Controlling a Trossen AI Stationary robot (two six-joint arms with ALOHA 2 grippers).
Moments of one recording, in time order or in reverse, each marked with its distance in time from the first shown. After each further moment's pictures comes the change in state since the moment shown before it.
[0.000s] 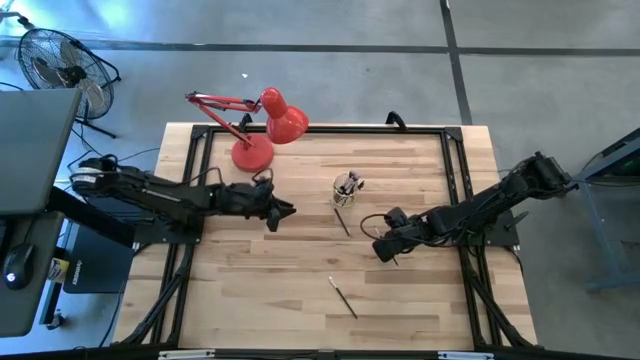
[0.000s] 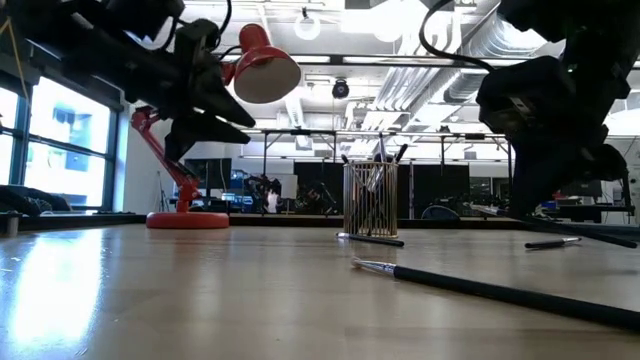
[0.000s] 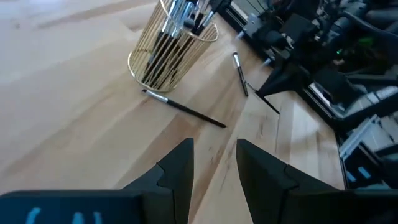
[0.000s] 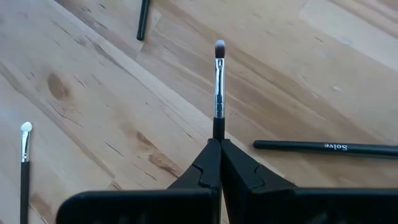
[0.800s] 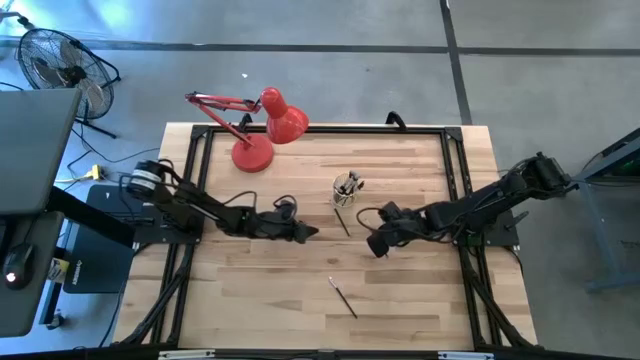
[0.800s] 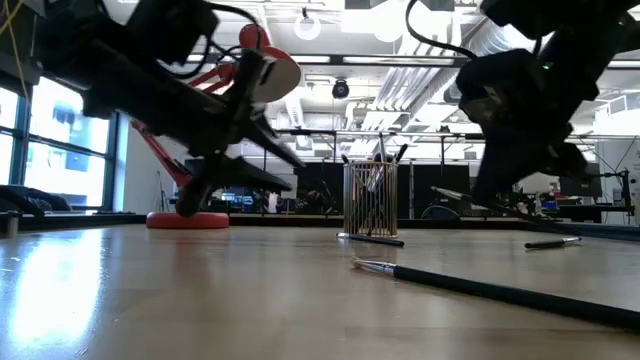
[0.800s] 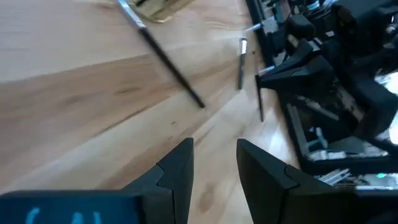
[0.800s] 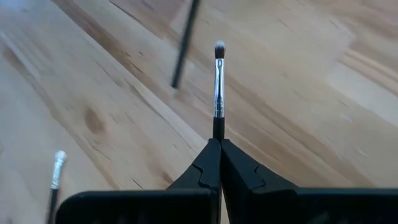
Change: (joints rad) left arm -0.179 0.506 0.145 0.342 -0.150 -0.521; right arm -0.060 -0.001 0.000 0.128 0.044 -0.132
